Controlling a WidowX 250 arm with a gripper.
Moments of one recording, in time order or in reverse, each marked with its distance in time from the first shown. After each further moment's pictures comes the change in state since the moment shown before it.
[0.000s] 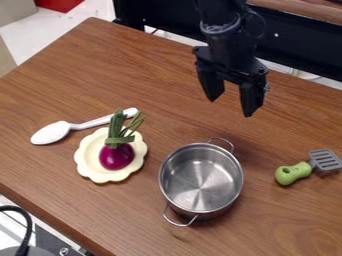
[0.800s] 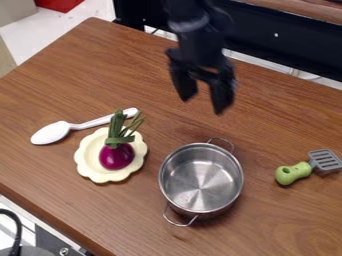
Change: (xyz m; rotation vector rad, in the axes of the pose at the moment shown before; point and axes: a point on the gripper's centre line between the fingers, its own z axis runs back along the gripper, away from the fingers) arm -0.025 0.039 0.021 -0.029 0.044 0.053
